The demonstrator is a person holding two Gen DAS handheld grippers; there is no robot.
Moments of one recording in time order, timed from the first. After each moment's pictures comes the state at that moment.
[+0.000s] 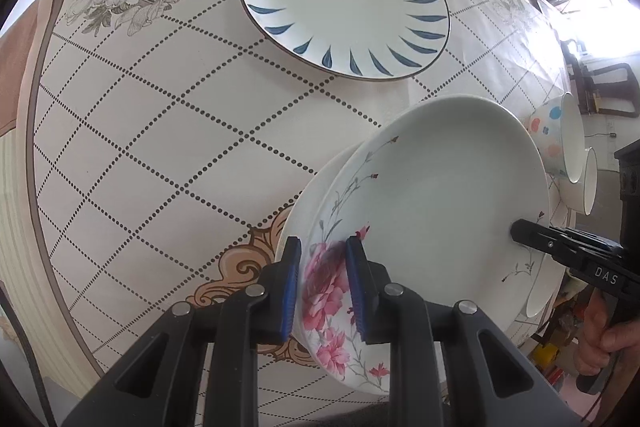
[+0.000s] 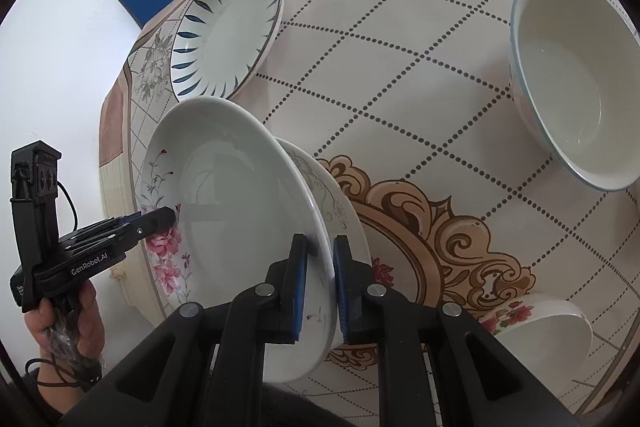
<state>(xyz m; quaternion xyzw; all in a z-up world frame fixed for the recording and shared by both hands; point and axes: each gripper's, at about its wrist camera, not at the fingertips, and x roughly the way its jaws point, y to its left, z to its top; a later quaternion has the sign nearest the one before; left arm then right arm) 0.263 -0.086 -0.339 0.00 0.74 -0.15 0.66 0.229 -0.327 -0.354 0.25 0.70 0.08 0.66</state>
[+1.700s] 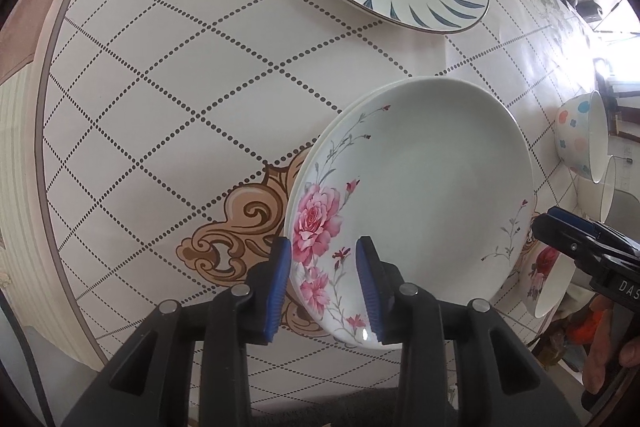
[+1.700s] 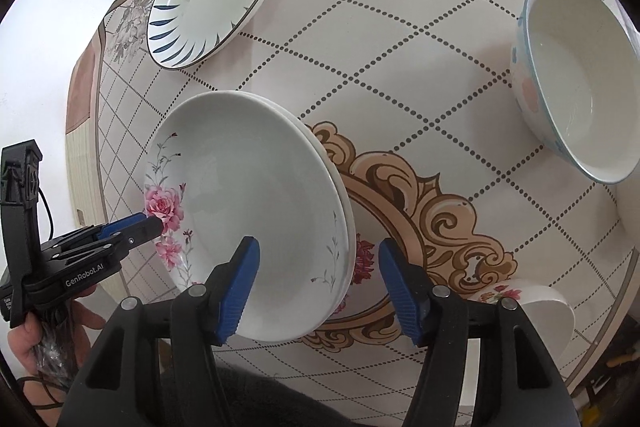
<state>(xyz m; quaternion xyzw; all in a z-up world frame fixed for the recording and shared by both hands) 0.227 -0.052 -0.340 -0.02 0.76 -0.09 0.64 0.228 -0.300 -0.352 0.17 0.74 0.06 0.65</state>
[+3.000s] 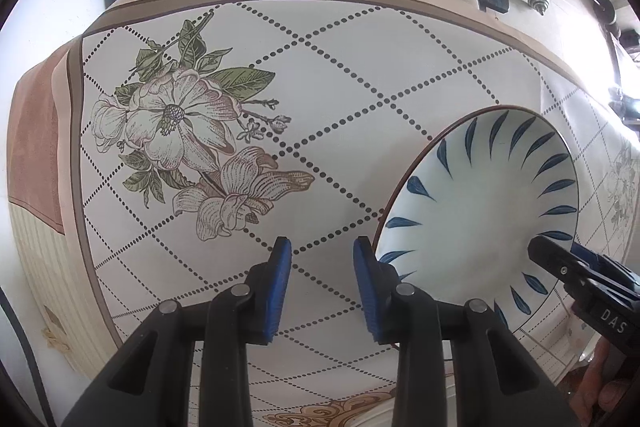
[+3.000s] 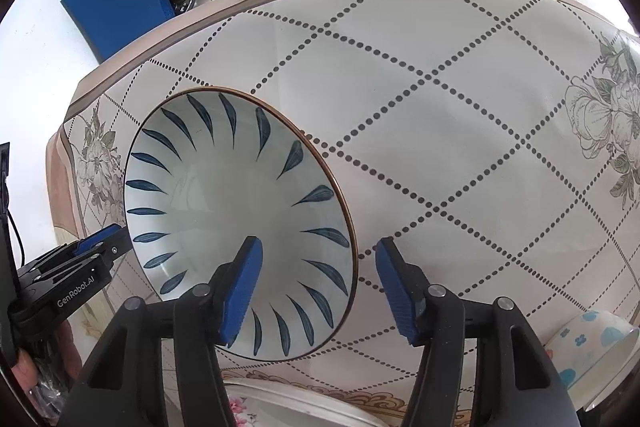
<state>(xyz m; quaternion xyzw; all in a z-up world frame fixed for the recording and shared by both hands) 0.465 -0.067 -0.365 0.02 0.75 -0.02 0.66 0.458 -0.269 -0.400 0.17 0.74 0.03 0.65</state>
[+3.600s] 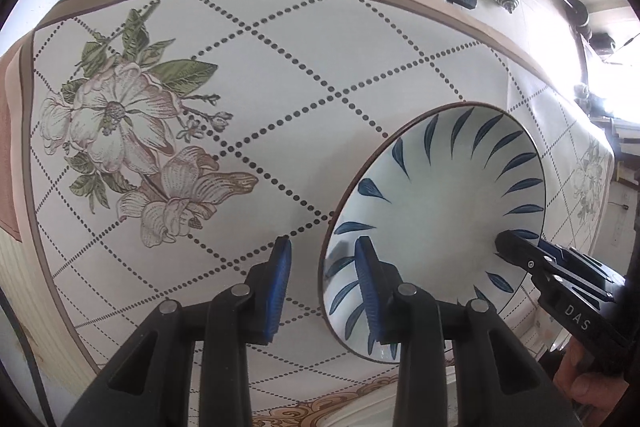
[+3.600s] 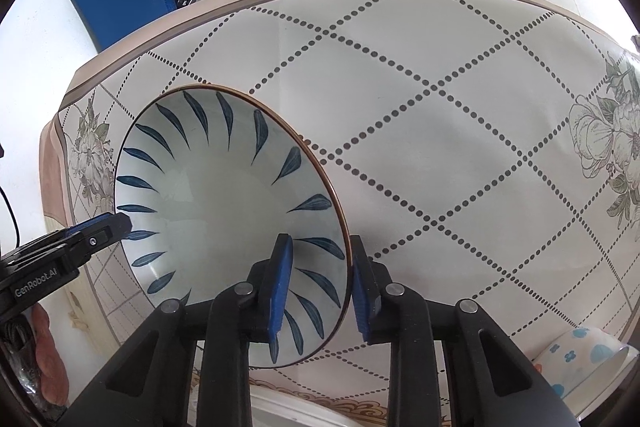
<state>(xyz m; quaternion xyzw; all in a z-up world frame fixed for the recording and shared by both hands) 0.460 -0.073 -0.376 -0.04 0.77 -0.08 0.64 0.455 -0.265 -0.402 0.14 0.74 0.04 0.66</state>
